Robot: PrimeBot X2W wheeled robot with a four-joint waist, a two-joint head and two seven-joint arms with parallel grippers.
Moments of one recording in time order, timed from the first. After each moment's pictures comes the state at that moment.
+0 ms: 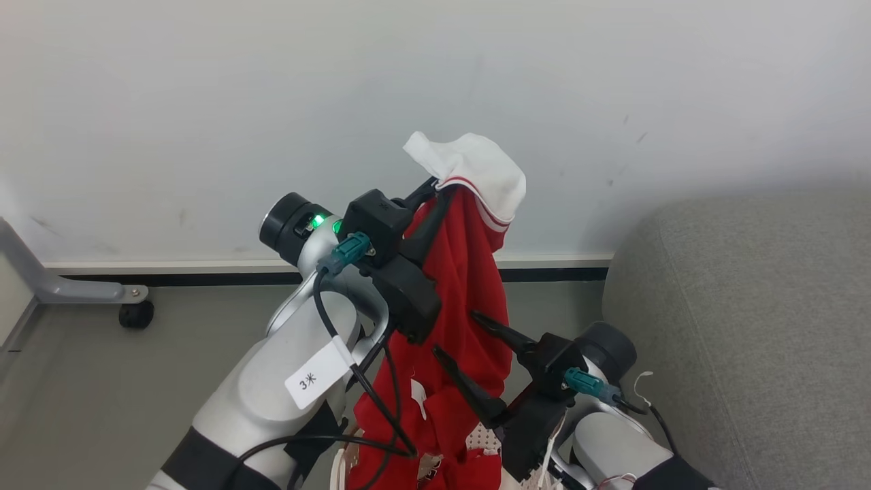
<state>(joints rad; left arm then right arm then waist) -0.79 0.04 -0.65 0.65 -0.37 -0.10 -0.19 -0.55 -0.06 0.79 0.61 0.28 0.12 -0.26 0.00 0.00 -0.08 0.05</state>
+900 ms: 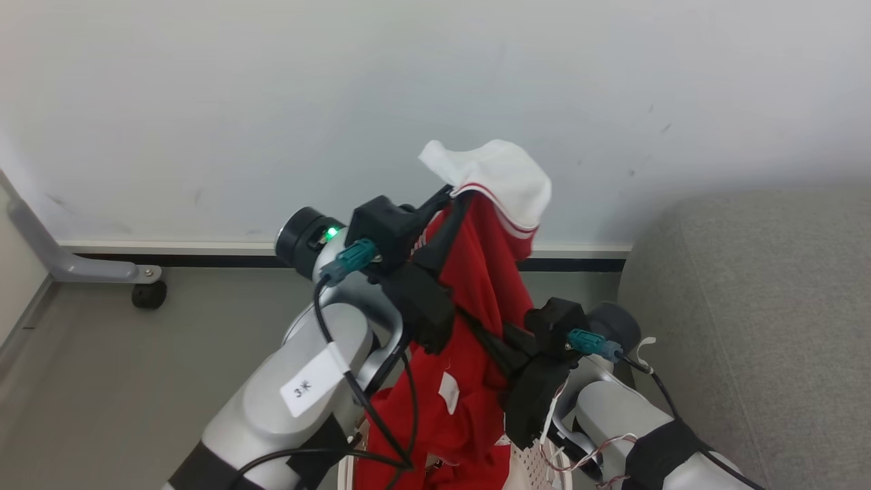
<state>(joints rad) -0.77 0.04 -0.71 0.56 -0.48 -0.05 -0.16 -0.69 -0.06 0.91 0.76 0.47 0.12 -0.26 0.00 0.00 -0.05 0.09</state>
